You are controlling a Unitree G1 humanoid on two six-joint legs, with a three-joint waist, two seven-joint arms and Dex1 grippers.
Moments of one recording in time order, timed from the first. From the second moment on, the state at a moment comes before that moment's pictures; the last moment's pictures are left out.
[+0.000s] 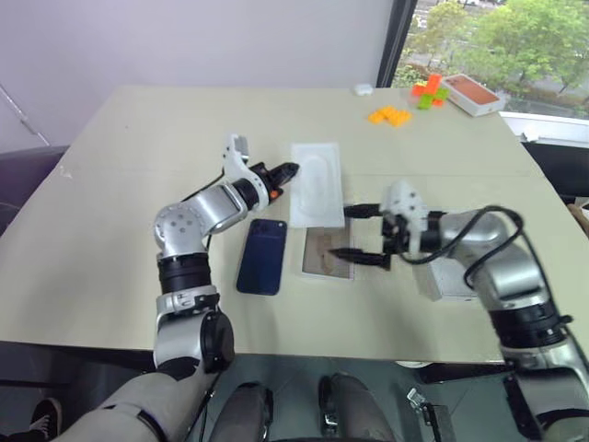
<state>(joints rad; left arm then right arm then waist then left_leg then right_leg) -0.86 0.00 0.44 0.23 -0.97 1.11 0.07 -0.52 -0.68 0.05 -0.03 0.36 0.43 1.15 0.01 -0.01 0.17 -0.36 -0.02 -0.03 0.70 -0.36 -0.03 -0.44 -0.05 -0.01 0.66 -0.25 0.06</state>
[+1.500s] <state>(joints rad) -0.71 -0.13 0.28 0.15 -0.79 1.11 0.10 -0.52 -0.76 0.03 0.22 0.26 0.18 1.16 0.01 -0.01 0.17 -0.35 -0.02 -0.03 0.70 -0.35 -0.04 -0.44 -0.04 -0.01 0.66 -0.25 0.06</state>
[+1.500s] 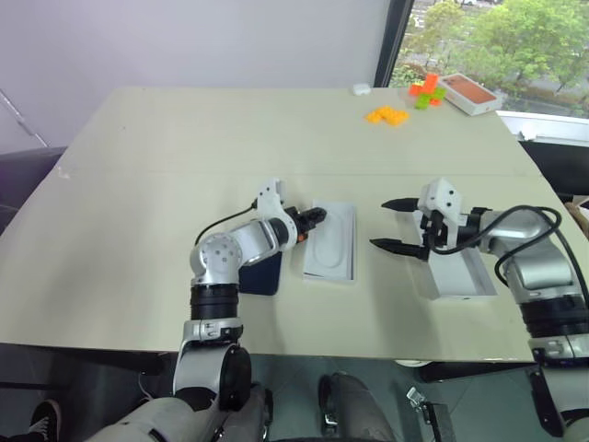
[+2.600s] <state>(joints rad) -0.69 0.38 0.01 0.10 -0.40 0.46 -0.50 -0.58 -0.49 0.06 0.10 0.30 0.35 0.95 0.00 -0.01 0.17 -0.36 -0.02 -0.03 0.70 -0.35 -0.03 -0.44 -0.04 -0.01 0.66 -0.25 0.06</state>
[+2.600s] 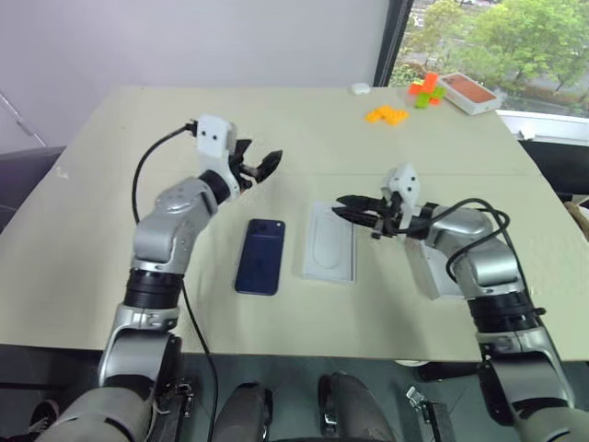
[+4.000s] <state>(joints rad) -0.32 0.66 0.15 -0.12 -0.58 0.43 -0.98 -0.62 -0.52 0.29 0.21 -0.04 0.27 0.89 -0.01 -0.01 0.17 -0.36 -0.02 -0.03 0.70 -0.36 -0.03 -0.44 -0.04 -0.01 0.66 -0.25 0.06</state>
